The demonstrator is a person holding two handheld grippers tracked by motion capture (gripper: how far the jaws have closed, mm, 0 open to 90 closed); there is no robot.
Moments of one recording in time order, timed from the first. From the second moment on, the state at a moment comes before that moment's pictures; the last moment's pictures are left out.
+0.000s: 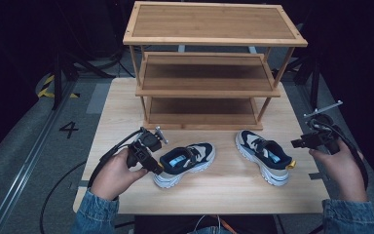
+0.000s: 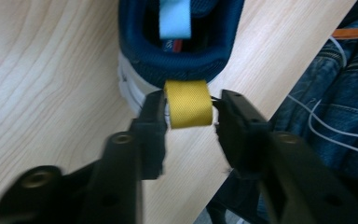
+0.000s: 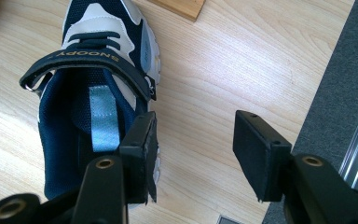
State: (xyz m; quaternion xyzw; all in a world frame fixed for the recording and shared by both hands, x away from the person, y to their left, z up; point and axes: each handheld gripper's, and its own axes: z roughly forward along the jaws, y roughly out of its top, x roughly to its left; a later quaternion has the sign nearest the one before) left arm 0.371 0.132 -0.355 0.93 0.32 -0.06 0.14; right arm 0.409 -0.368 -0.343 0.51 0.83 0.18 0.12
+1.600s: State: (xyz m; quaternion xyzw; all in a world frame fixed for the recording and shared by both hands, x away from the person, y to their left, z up) left arm 0.397 0.056 -0.357 0.95 0.26 0.02 0.17; right arm 0.377 -0.383 -0.343 0.51 0.83 0.19 0.13
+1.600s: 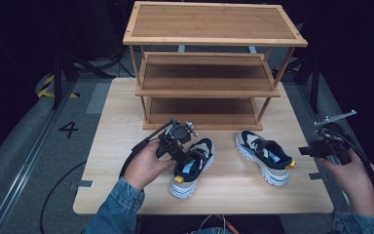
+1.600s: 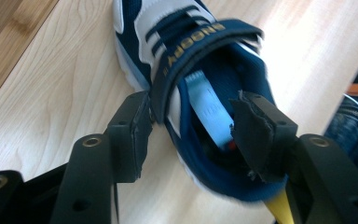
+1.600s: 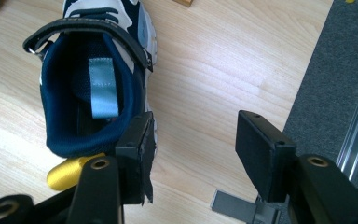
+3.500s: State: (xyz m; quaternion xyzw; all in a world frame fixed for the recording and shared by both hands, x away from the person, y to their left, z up) left arm 0.402 0.111 -0.389 0.93 0.36 0.00 0.08; right arm 0.388 -0.372 -0.335 0.49 0.83 0.21 0.14
